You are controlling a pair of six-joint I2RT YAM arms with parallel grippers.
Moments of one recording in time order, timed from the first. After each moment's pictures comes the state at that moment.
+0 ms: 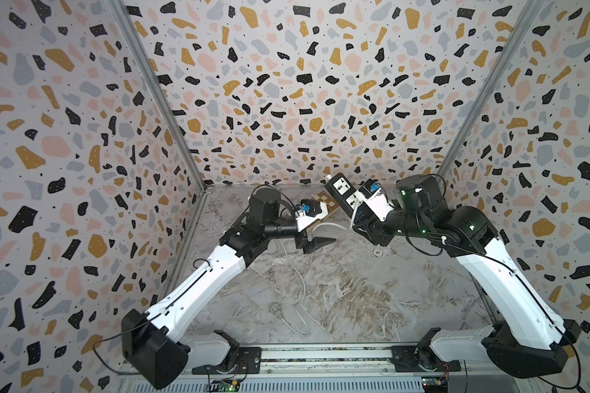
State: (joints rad) left arm -0.56 1.33 1.23 -0.25 0.79 0.47; right arm 0.70 1.31 1.79 -1.13 -0.14 -0.15
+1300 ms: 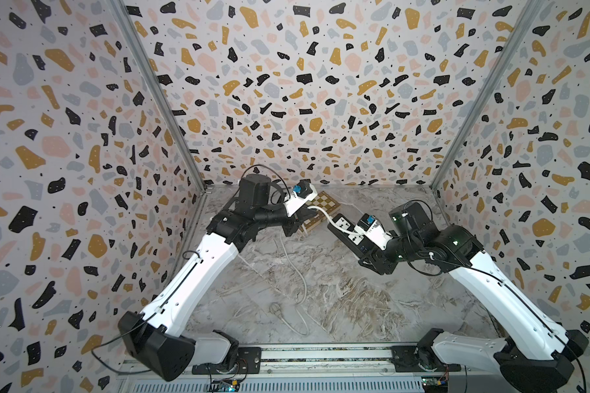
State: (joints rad) left arm -0.45 1.38 1.46 -0.56 0.64 0.40; right arm 0.67 1.16 1.43 -1.18 -0.29 -0.19
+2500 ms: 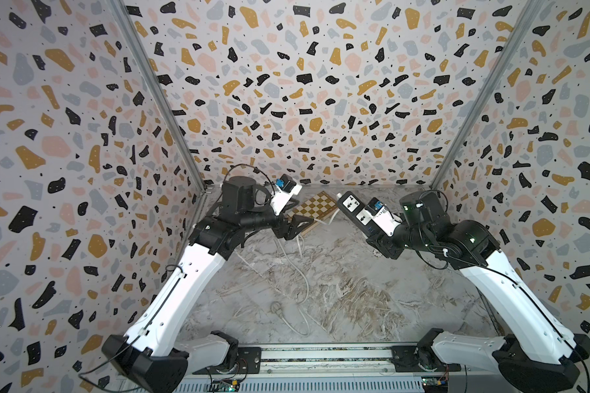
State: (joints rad) left arm -0.42 1.19 1.42 -0.62 0.68 0.27; right arm 0.66 1.21 1.58 -1.17 -0.04 -0.32
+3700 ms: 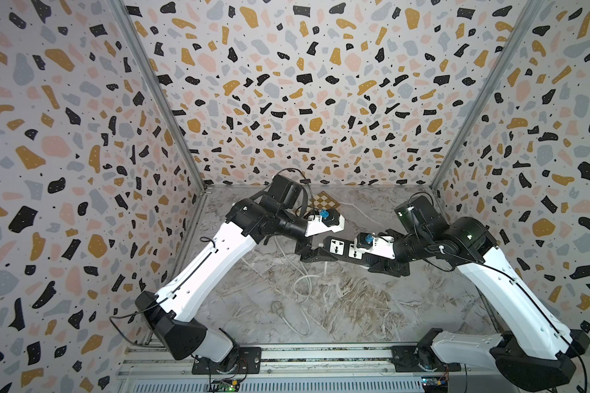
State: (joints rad) left arm -0.67 1.49 1.70 -1.04 0.84 0.82; right arm 0.66 1.23 1.61 -1.39 -0.31 -0.78
